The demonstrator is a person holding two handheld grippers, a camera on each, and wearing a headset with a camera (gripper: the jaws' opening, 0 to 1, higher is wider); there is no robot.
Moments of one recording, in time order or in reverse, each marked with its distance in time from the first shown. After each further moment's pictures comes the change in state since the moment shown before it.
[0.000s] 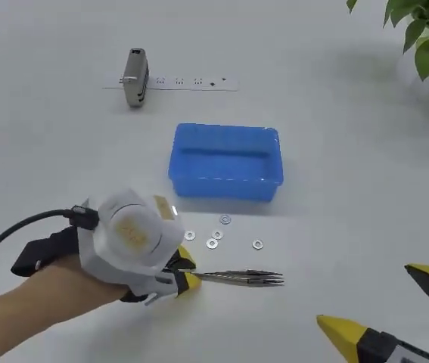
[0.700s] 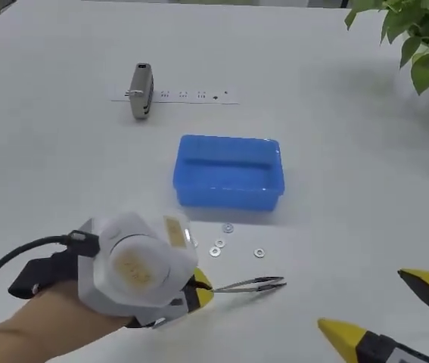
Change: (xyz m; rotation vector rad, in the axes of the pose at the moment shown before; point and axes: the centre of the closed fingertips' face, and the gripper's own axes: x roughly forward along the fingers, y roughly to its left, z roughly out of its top) left arm -0.037 -0.028 0.037 -0.010 -0.112 0.027; right arm -0.001 0.008 0.003 -0.035 -0.012 0.026
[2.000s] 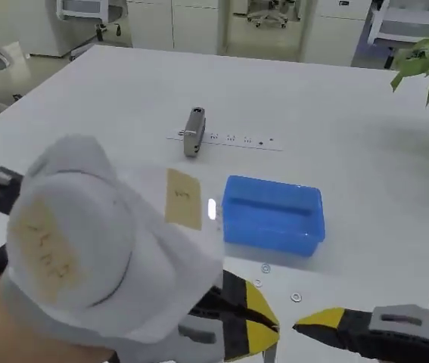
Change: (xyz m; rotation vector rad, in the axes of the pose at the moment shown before) left arm -0.108 -0.060 0.086 0.137 -0.141 -0.096; right arm -0.006 0.129 0.048 -0.420 0.043 0.648
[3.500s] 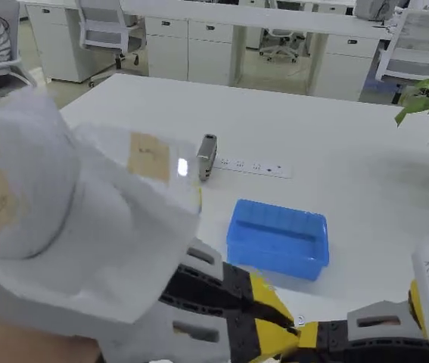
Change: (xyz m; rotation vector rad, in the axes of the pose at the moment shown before) left arm -0.034 0.000 0.040 -0.170 -0.212 0.146; right arm -0.009 0.014 0.035 -0.207 0.009 0.037
